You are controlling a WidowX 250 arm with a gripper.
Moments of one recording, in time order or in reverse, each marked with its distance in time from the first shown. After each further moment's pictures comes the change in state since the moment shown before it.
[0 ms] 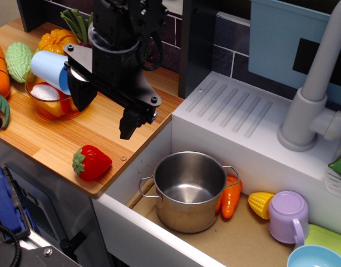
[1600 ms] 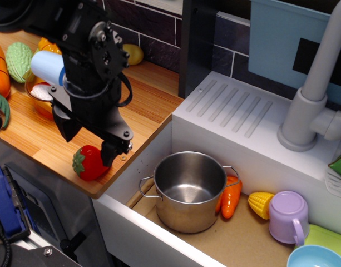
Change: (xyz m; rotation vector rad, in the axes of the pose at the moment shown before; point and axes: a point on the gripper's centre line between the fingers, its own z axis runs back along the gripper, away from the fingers) arm -0.016 0.015 -0.058 -0.057 -0.025 0.002
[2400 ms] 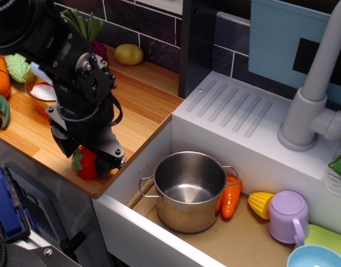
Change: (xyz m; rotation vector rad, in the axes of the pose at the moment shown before) arm -0.007 0.002 -0.028 -0.022 -0.046 -0.012
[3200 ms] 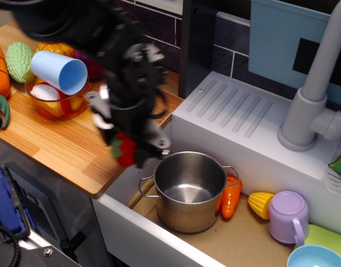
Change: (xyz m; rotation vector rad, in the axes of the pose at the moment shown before) arm 0.038 -0.047 0.027 -0.022 -0.048 -0.091
